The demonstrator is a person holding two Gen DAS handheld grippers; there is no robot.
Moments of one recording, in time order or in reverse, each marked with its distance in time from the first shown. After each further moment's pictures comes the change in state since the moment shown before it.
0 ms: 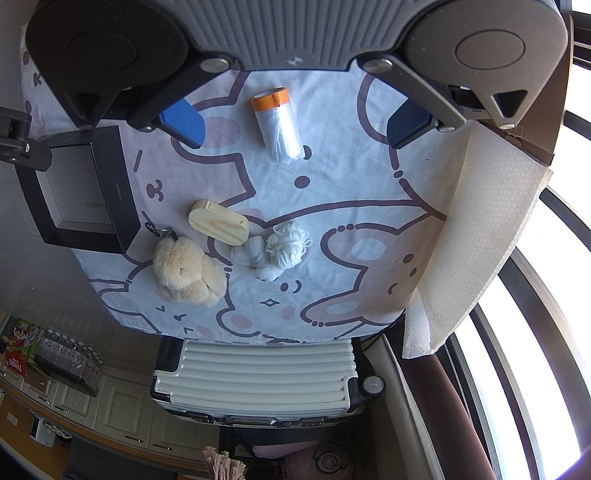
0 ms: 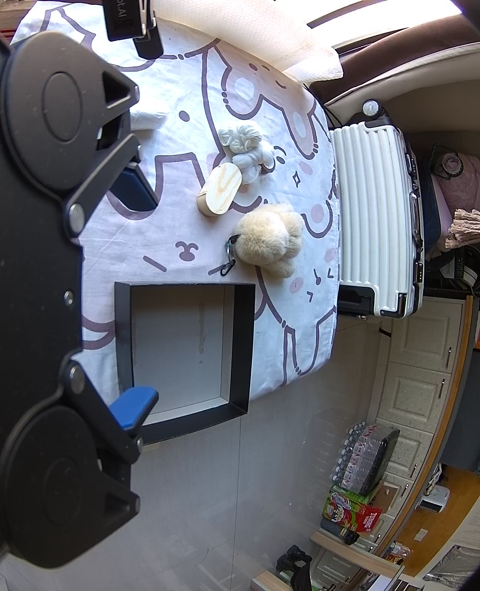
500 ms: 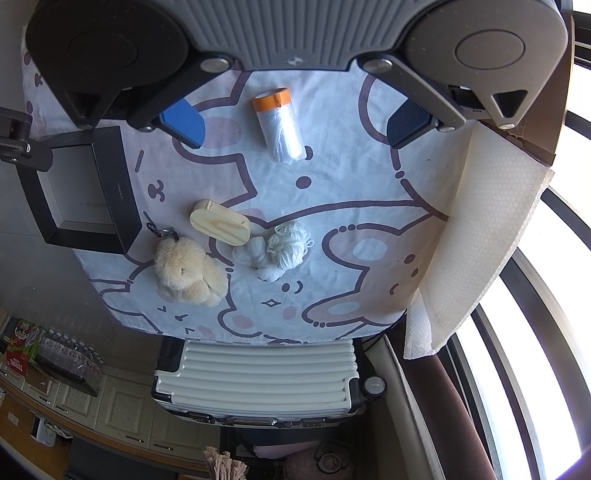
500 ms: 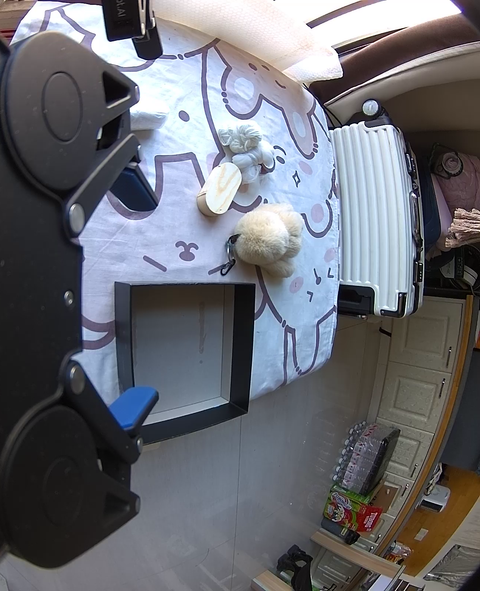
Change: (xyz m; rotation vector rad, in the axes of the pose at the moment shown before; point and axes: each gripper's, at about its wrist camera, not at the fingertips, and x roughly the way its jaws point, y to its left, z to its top) left arm 0.000 -0.001 0.000 0.048 -0.006 -0.042; right arm 0.000 0.000 0.000 0.029 -0.007 -0.018
